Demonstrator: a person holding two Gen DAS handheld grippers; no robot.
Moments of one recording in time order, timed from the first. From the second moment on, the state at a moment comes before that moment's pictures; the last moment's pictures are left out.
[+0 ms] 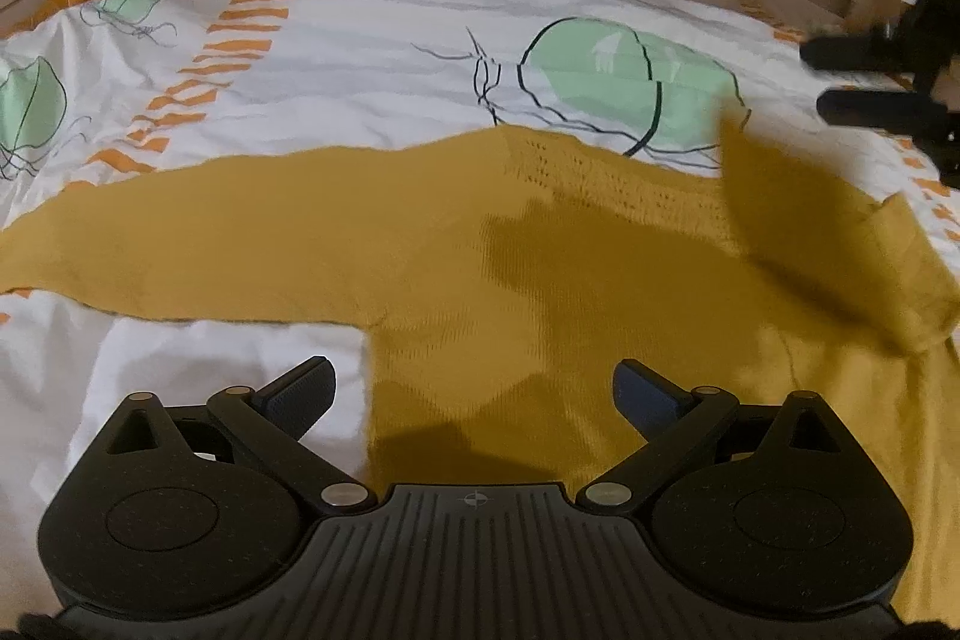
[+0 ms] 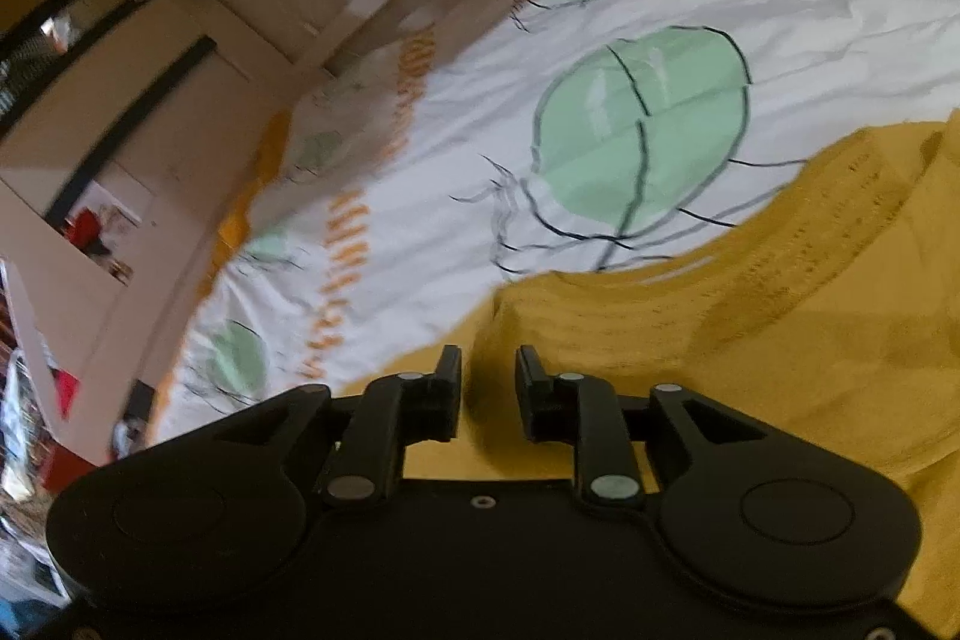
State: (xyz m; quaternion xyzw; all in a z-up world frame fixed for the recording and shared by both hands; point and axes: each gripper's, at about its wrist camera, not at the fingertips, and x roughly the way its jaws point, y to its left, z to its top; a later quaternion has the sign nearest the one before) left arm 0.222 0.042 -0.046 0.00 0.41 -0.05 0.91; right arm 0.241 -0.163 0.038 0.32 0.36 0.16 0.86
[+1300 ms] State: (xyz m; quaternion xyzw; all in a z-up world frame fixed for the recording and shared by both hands) left arm 0.186 -0.013 -0.003 0.06 0.36 -0.10 0.93; right arm 0.140 -0.192 0.035 0.09 0.30 0.00 0.95
